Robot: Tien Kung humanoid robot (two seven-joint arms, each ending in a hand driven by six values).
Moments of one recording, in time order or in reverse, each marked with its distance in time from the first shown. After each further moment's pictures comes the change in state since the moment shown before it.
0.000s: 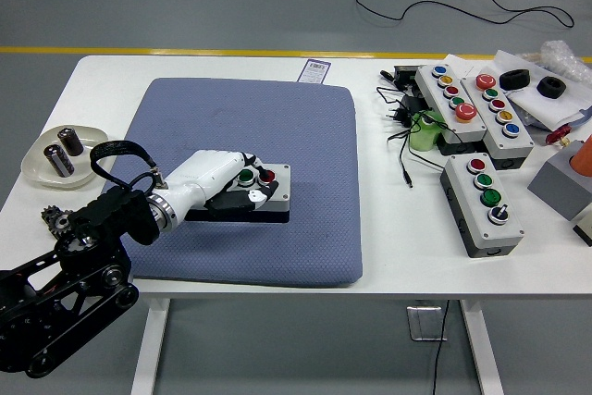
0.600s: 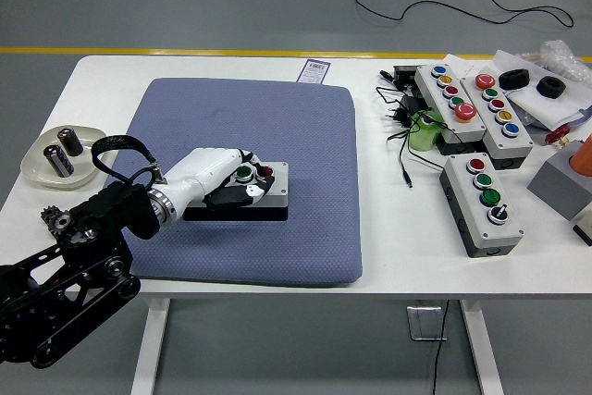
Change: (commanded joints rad) left arm -0.012 -0.013 -0.041 0.019 -0.035 -0.006 0.009; right arm -0.001 0.000 -0.001 0.000 0.004 -0.001 0.000
